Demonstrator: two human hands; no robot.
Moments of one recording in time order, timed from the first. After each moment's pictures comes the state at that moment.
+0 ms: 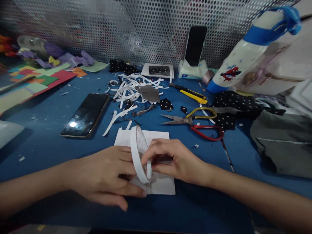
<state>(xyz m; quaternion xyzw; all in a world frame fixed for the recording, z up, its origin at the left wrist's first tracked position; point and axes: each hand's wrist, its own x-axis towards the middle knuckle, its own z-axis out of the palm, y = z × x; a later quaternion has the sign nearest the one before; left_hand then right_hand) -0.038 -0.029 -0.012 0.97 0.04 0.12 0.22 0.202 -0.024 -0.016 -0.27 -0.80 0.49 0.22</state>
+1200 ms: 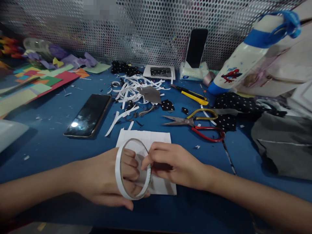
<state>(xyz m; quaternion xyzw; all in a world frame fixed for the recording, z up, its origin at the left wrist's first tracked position) -0.034 -0.031 -0.013 0.96 0.03 0.16 0.23 0.199 -0.028 -0.015 -0.22 -0.87 0.40 0.21</state>
